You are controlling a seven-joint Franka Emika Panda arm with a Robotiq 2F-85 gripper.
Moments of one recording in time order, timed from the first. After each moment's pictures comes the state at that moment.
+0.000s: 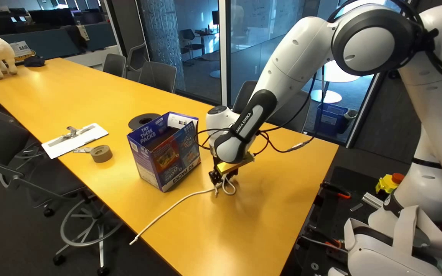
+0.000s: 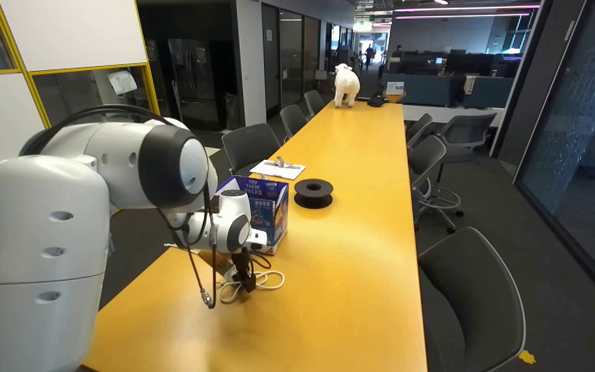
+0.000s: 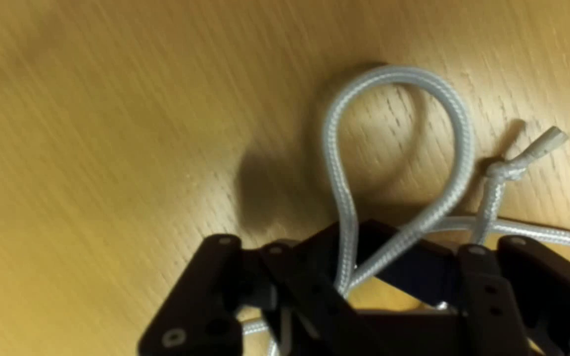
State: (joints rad) arm 0.23 0.66 -0.06 -1.99 0.03 2.59 0.57
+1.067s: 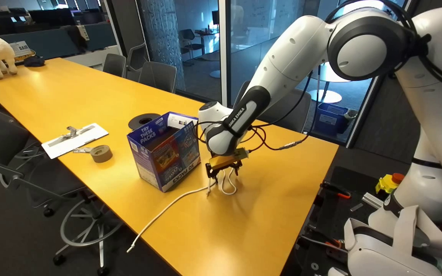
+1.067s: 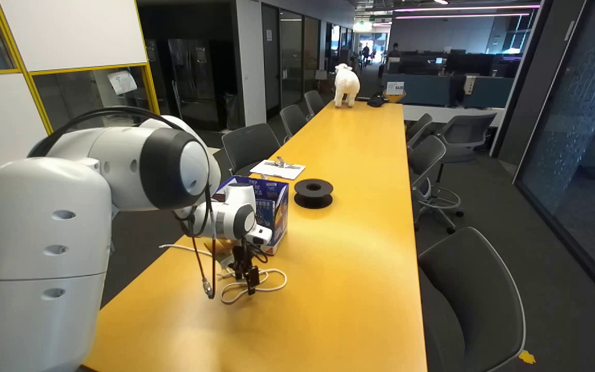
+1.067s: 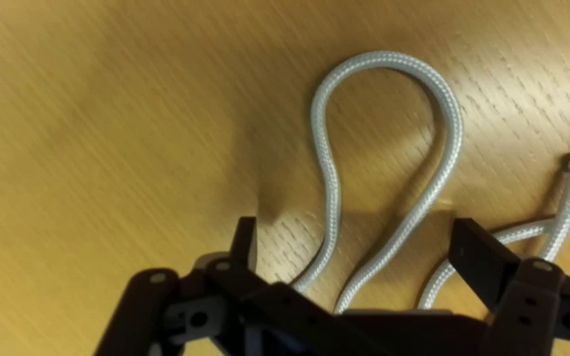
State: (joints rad) arm 0.25 0.68 -0.10 -1.87 0.02 2.38 0.77
